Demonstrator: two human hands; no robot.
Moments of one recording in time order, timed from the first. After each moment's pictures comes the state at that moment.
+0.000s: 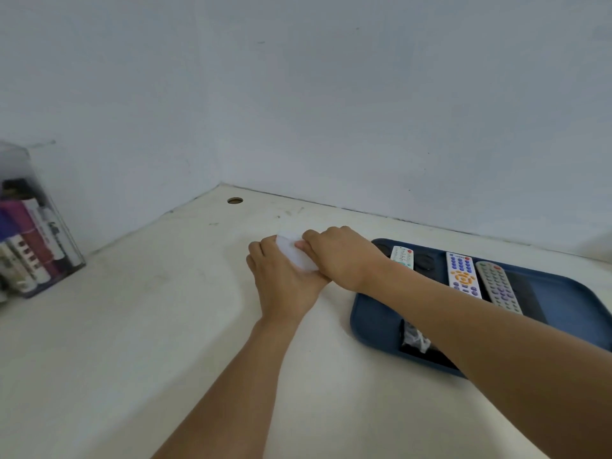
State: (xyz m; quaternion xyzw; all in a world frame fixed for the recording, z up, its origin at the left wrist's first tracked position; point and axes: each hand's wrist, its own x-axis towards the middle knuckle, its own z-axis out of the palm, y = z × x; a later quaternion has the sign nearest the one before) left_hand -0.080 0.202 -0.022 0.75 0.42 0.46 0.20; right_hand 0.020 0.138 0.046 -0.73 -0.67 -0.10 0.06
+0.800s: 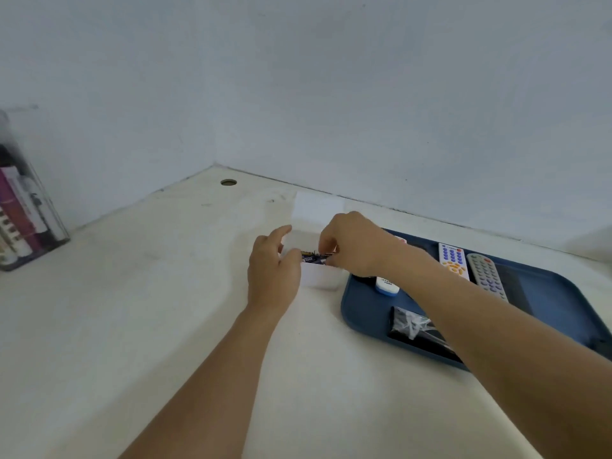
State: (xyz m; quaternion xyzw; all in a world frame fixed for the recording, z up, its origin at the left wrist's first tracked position) left_hand -0.100 0.191 -0.021 0.71 0.38 0.42 0.42; right_hand 0.031 0.116 0.061 -0.78 -0.63 0.02 0.08
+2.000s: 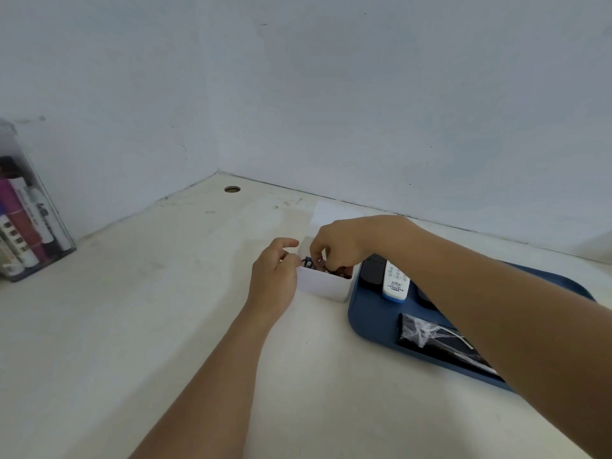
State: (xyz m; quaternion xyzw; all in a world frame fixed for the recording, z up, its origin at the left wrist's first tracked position) left_hand -0.105 0.201 -0.019 0.67 0.37 0.37 0.52; right_hand 0.029 0.151 0.083 -0.74 -0.64 0.15 -0.15
